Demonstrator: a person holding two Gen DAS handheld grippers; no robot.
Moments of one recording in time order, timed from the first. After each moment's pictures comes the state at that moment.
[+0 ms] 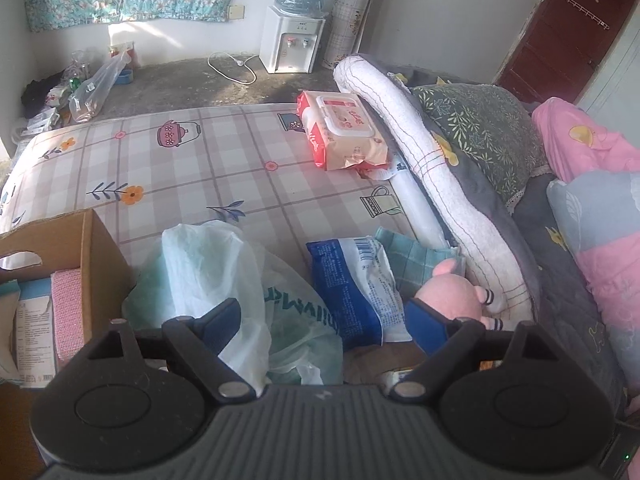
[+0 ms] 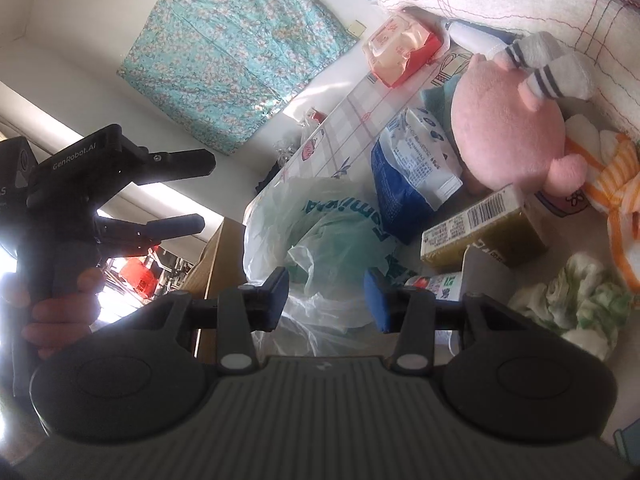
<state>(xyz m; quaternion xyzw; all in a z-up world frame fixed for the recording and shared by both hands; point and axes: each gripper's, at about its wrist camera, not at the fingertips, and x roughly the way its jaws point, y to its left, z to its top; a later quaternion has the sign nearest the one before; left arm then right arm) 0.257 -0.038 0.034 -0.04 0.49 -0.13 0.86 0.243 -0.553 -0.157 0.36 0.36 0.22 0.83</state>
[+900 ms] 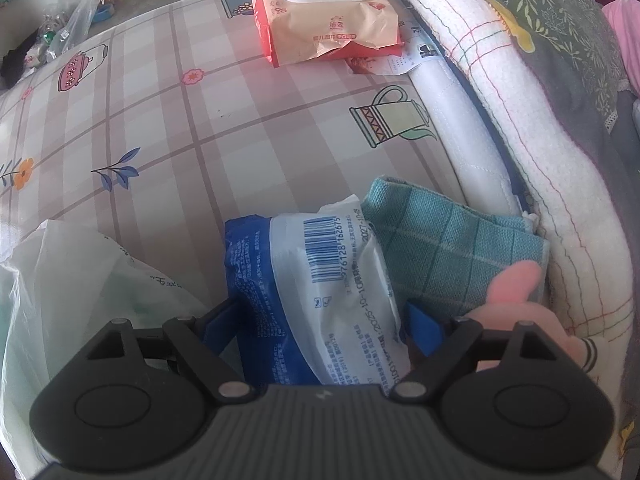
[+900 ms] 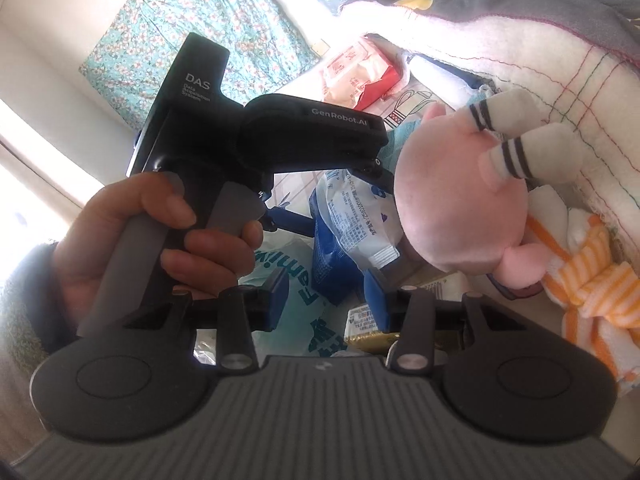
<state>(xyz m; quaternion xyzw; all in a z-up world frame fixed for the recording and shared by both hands) 0.370 -0.150 -0.101 0.03 0.62 -0.08 0.78 0.278 -0.569 -0.174 0.33 0.36 0.17 0.85</state>
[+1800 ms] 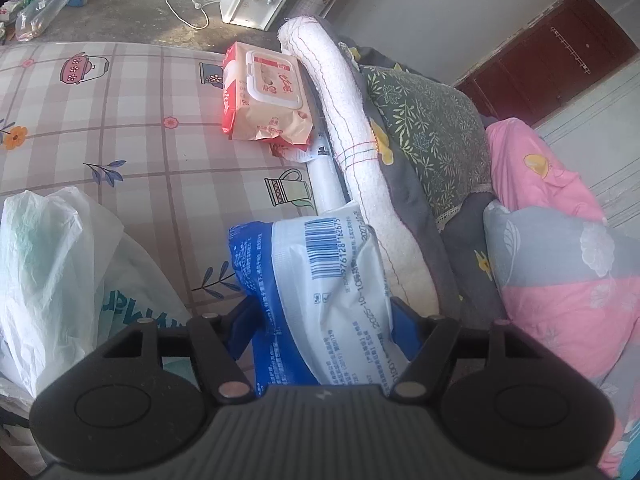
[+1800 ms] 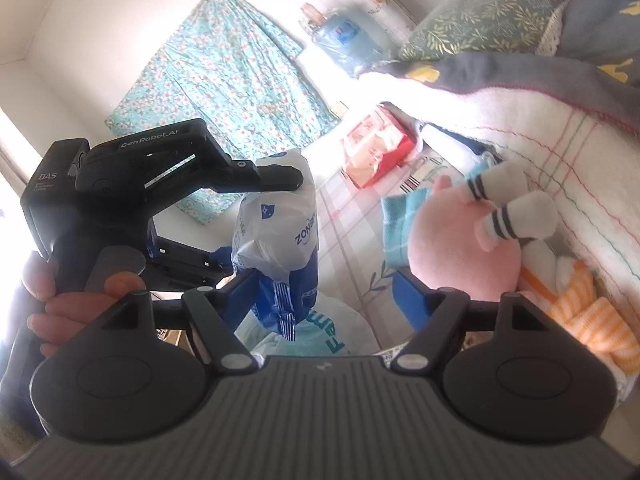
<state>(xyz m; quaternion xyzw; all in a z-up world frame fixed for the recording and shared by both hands) 0.301 -0.084 0.004 -0.19 0.53 -0.20 0.80 0.251 -0.583 -0.151 0.35 0.25 0.17 0.89</state>
